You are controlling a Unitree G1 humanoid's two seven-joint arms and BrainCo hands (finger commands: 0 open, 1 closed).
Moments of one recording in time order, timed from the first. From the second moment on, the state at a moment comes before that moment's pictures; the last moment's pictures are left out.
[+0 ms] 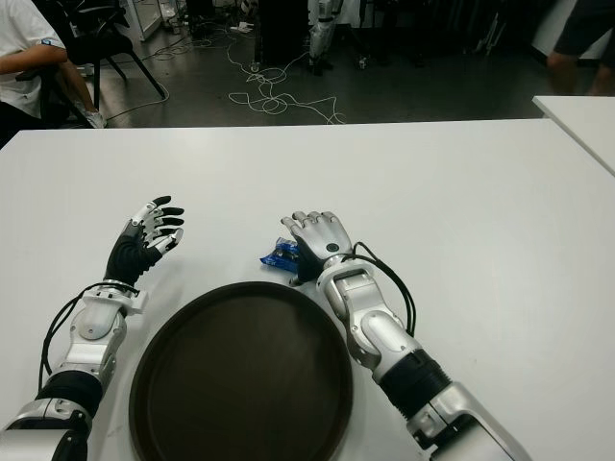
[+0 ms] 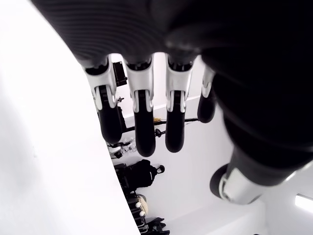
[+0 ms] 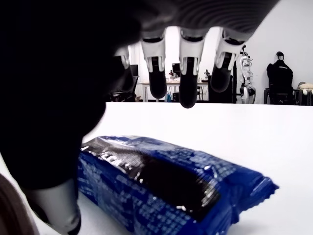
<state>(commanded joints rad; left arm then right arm) -0.39 0.18 0.08 0.96 0.05 -0.73 -0.09 -0.45 -0.18 0.57 0.30 -1.04 0.24 0.07</state>
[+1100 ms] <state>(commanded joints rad) -0.39 0.18 0.08 0.95 0.06 -0.75 -0.07 -0.50 -0.17 0.55 0.41 -0.93 0.18 0.04</state>
